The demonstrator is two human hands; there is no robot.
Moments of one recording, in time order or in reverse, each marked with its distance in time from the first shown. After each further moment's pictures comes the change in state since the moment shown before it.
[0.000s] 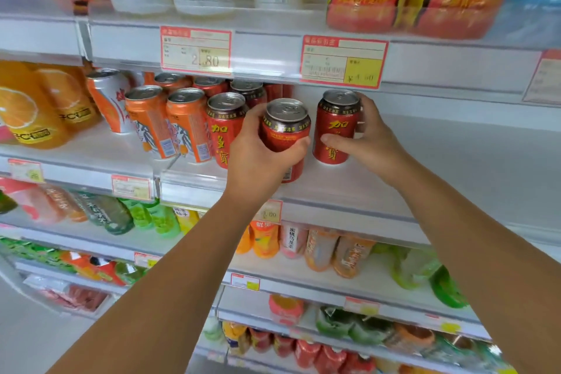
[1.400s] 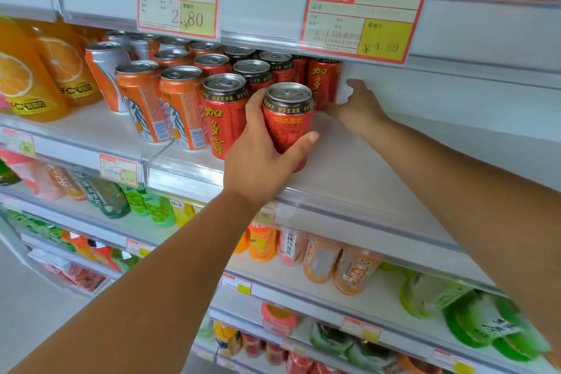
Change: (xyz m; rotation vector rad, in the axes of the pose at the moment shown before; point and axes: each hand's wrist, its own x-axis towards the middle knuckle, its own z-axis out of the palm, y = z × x) left_hand 0.003 -0.024 0.018 0.286 0.060 0.069; right_hand 0.104 0.020 0.034 -0.191 0.034 0.076
